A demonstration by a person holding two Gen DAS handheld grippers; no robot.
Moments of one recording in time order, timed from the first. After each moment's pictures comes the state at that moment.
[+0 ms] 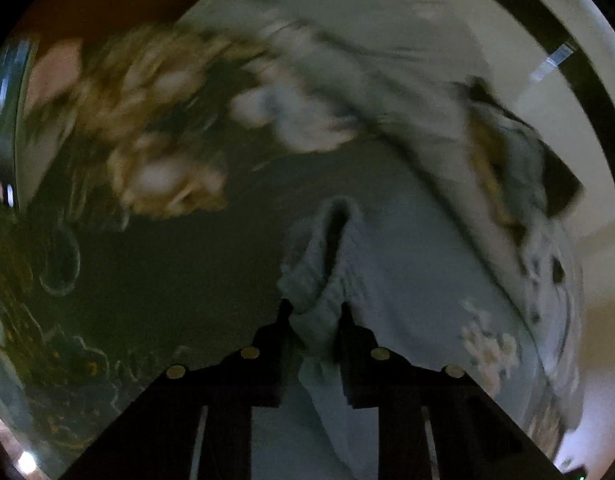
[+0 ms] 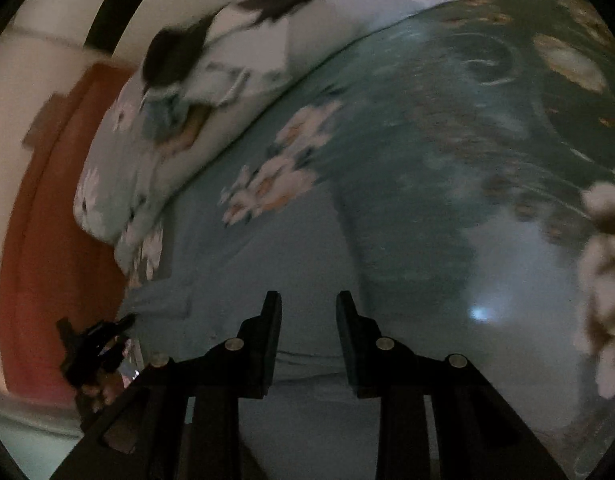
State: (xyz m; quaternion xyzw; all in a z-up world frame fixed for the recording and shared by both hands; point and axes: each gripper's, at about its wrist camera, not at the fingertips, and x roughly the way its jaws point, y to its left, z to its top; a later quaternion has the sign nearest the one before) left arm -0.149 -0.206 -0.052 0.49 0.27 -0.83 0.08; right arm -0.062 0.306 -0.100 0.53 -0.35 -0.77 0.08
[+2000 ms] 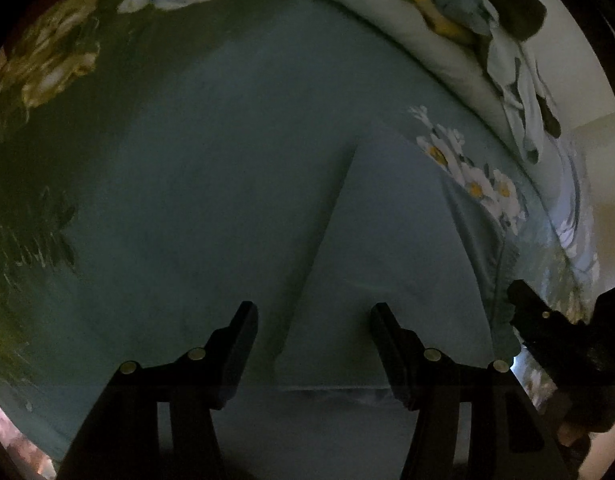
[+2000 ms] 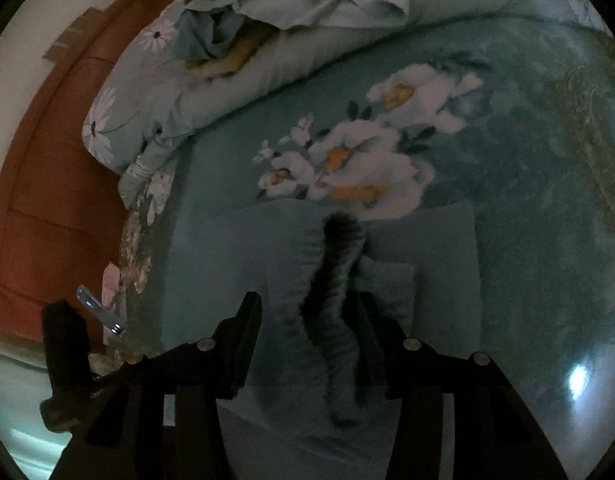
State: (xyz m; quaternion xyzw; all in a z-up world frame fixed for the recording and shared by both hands) left arm -0.105 -0.066 -0.114 0.63 0.24 -0.74 0.01; right arm -0.153 0.225 -0.139 0.58 -0.25 -0.75 0.20
